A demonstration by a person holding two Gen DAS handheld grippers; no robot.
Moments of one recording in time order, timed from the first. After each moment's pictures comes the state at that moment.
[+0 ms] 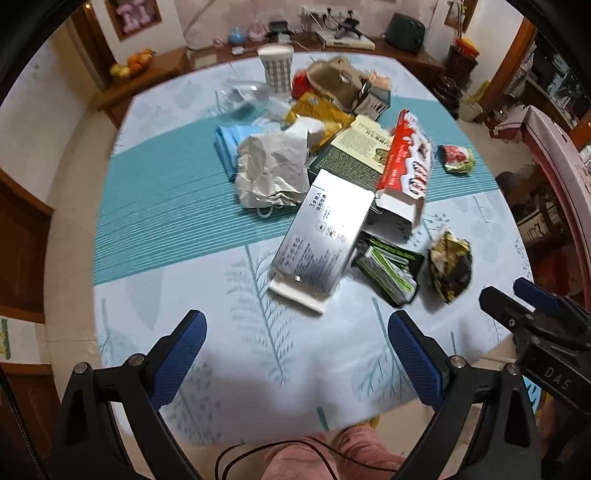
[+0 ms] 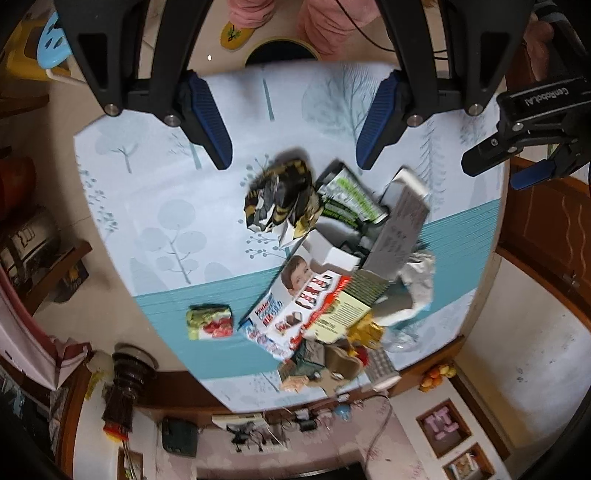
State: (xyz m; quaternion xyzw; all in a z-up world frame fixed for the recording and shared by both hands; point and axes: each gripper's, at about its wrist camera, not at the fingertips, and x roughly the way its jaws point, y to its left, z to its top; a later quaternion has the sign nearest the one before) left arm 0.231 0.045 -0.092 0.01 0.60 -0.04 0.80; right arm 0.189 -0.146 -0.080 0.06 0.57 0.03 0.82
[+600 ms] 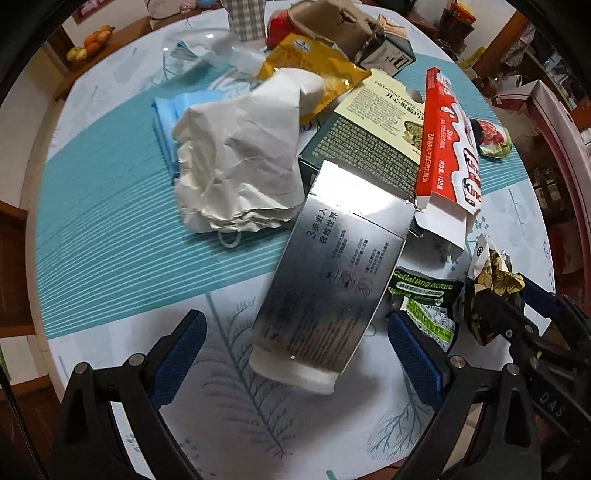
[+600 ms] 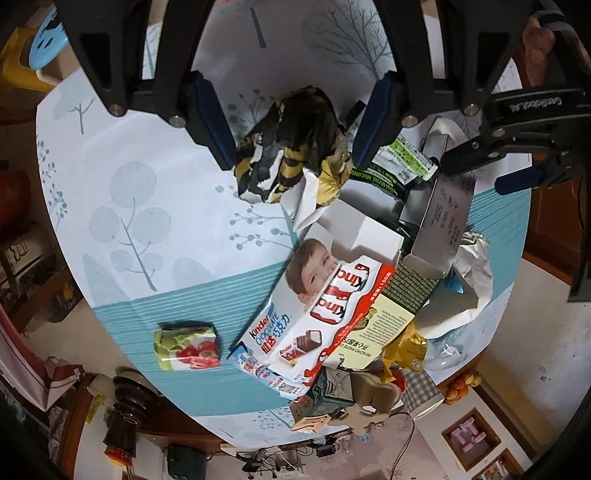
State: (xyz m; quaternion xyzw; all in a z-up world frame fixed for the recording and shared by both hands) left arm 0.309 0.040 -0.166 0.02 0.66 -0.08 0.75; right arm 0.247 -0.140 -0.142 0.07 0.61 0.01 0.79
